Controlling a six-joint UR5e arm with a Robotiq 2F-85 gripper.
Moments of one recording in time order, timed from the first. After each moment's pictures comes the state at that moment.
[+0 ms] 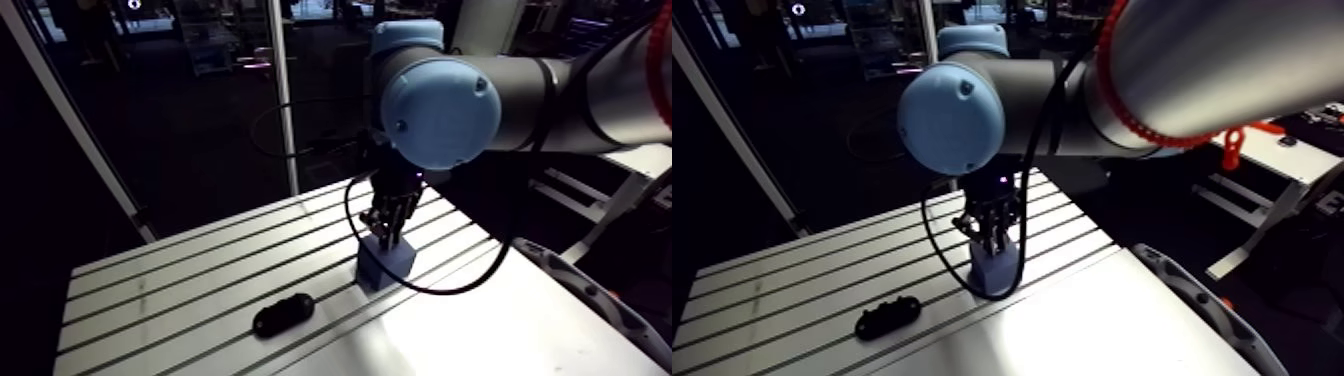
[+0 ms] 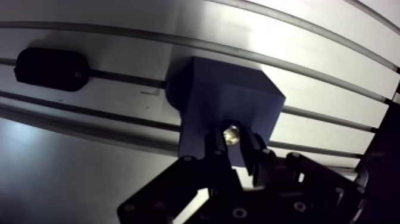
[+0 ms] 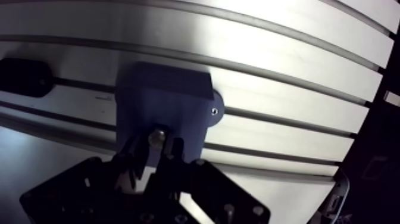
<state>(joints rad) -0.51 -1.36 2.00 -2.13 -1.64 -2.29</state>
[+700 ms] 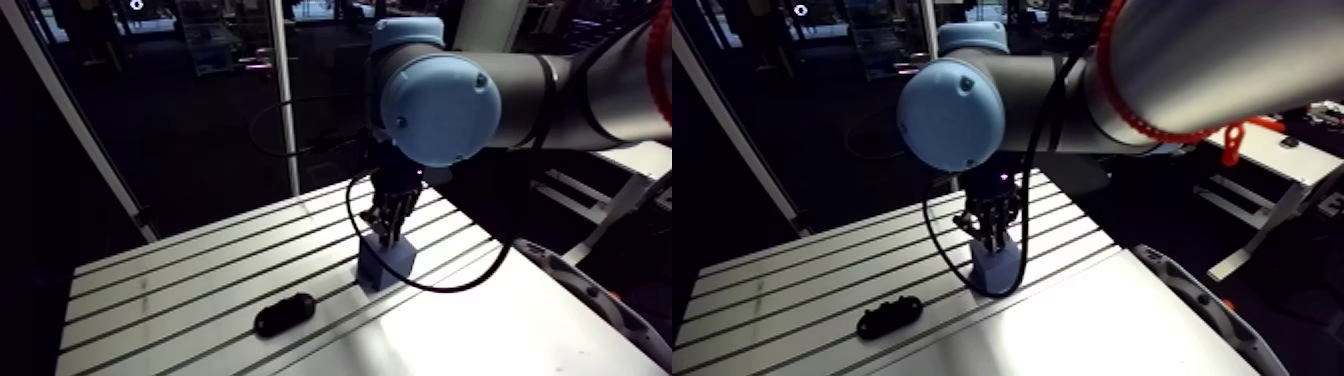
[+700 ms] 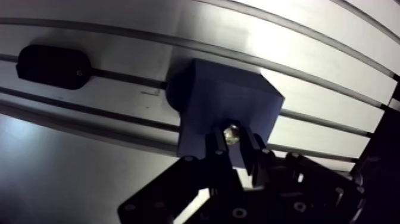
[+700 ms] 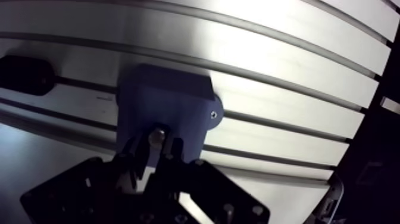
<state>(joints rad) -0.51 -1.36 2.00 -2.13 -1.64 -2.32</state>
